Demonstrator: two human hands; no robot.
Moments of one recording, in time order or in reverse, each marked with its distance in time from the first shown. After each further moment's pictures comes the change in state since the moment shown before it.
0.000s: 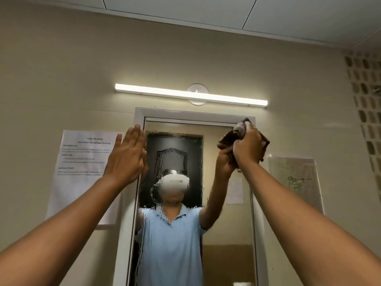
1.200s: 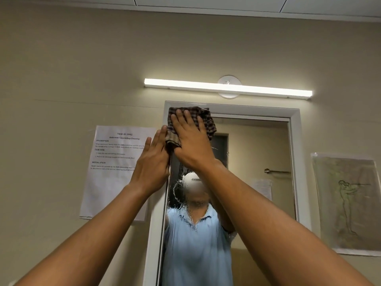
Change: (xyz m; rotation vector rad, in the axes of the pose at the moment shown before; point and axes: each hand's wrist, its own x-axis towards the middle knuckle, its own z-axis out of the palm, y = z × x) left_hand -0.020 -0.008 0.021 -0.141 0.057 0.058; right_hand -0.085 -0.108 0.124 -0.239 -0.496 -0.855
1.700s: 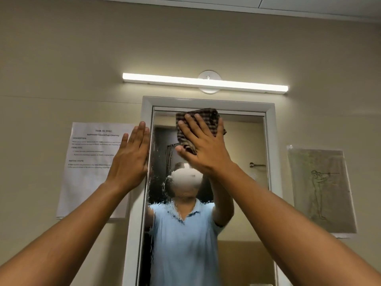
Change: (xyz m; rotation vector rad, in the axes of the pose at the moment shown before) left_hand -0.003 -0.003 0.002 0.150 -0.054 -0.010; right_hand -0.062 0.078 -0.011 -0.145 0.029 0.015
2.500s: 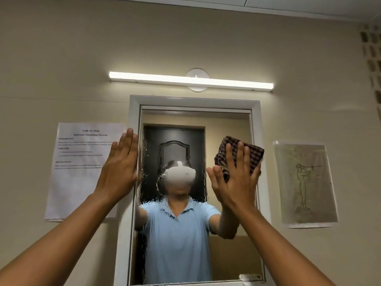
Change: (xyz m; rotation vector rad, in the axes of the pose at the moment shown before) left_hand -0.019 0.010 0.001 -0.076 -0.034 -0.026; right_hand -0.127 0.033 0.020 0.075 0.131 0.565
